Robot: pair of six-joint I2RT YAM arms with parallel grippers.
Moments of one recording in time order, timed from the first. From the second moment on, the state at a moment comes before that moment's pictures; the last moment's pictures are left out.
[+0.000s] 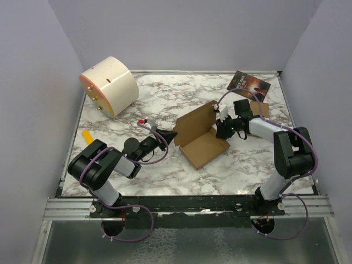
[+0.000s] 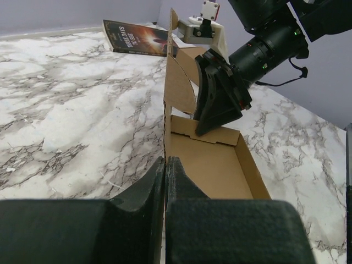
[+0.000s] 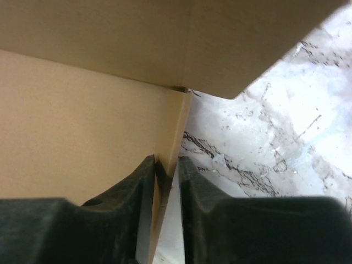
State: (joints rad) left arm -0.53 1.62 0.27 1.51 0.38 -0.36; right arm 0.21 1.69 0.93 -0.24 -0.50 -0.46
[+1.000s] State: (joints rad) left arm -0.54 1.60 0.27 1.51 0.38 -0.37; right arm 0.27 1.67 0.91 -0.21 -0.33 -0.51
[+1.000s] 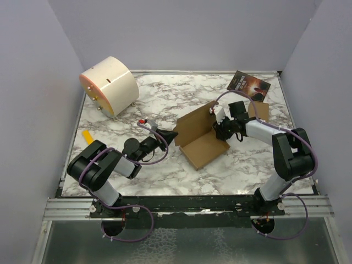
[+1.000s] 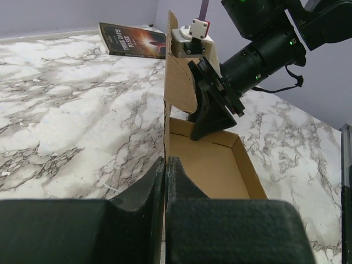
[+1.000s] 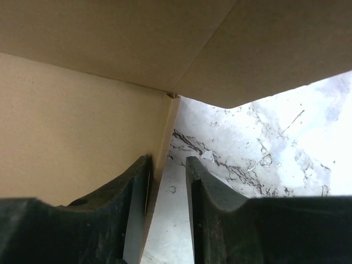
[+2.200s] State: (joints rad) left arm -0.54 1.59 0.27 1.51 0.39 -0.36; right arm 0.24 1.58 0.90 -0.26 -0.38 -0.57
